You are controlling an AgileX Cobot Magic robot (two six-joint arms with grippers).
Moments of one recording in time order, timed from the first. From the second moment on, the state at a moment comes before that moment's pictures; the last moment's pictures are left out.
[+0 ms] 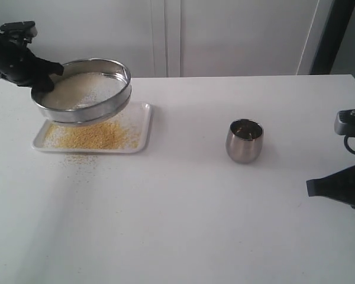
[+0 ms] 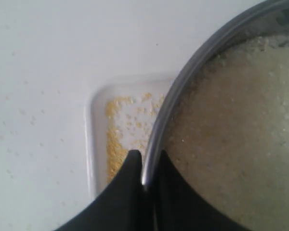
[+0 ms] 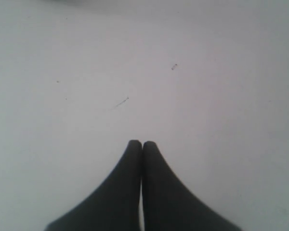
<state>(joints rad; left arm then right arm) -0.01 2.19 -1.92 -0.41 0.84 0.38 0.14 1.18 -0.55 -0.07 0.43 0.15</state>
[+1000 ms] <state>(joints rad) 0.00 2.17 -1.91 -0.37 0.78 0.40 0.14 1.18 -0.55 -0.07 0.43 0.15</state>
